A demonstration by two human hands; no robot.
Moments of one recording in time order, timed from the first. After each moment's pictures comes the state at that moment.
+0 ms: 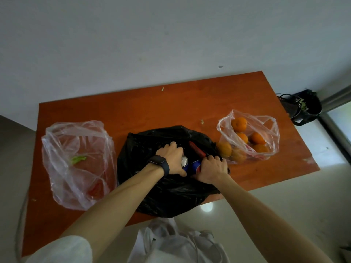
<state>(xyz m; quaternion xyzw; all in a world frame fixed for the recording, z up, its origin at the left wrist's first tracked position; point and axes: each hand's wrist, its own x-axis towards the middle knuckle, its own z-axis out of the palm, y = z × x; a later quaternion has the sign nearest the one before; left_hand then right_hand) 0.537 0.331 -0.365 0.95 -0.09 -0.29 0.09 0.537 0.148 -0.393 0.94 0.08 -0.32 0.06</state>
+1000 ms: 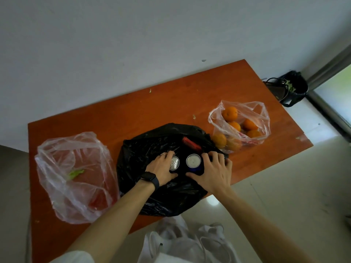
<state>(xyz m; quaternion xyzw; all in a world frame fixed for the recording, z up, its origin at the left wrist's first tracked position) 0.498 0.349 -0.406 0.95 -0.08 -0.23 0.17 0.472 0.141 -0.404 1.00 0.02 -0.03 -0.03</state>
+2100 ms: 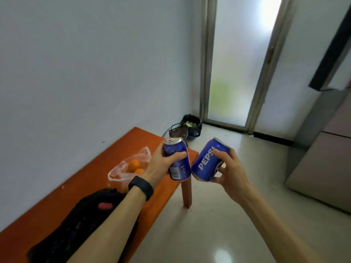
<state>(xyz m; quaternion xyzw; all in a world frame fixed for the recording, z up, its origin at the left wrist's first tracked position) 0.400 0.020 -0.156 0.67 -0.19 -0.27 0.66 0.264 -0.136 -0.172 0.52 -0.25 0.21 -0.79</state>
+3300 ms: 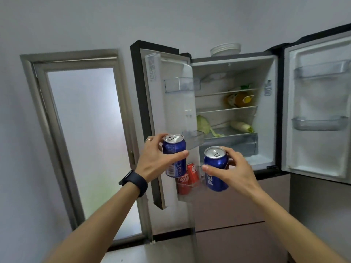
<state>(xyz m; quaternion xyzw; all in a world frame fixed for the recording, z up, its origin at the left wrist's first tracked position) 0.290 -0.672 0.095 0.57 -0.65 -0.02 0.50 0.054 -0.724 0.038 0.70 -0.37 0.53 -0.30</state>
